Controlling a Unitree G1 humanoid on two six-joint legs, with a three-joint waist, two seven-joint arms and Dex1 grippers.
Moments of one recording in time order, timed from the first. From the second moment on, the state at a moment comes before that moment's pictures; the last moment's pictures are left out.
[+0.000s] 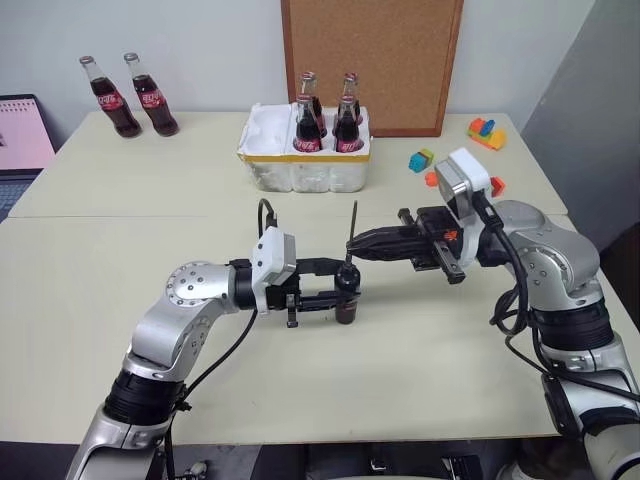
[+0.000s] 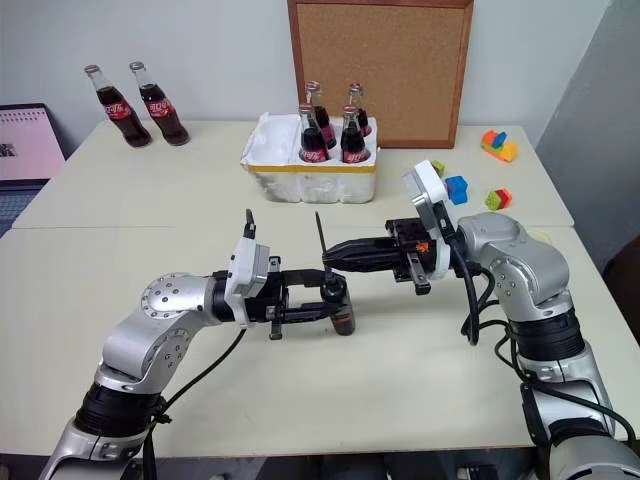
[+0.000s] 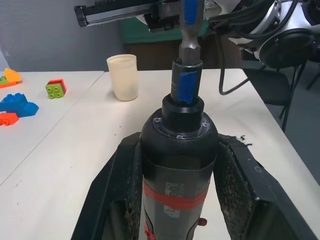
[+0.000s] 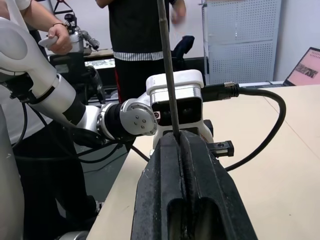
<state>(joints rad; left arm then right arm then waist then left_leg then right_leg) -0.37 0.56 -0.12 -0.27 -0.50 0.32 -1.13 -0.74 -0.51 0.11 -0.15 0.75 0.65 1.28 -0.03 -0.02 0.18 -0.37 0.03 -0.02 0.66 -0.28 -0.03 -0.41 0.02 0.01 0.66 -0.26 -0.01</state>
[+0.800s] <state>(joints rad) -0.37 0.57 -0.12 -0.27 -0.50 0.31 -1.14 -0.79 -0.51 0.13 -0.11 0.71 0.63 1.35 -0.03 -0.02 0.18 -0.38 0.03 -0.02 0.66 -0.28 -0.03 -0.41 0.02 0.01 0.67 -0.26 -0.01</state>
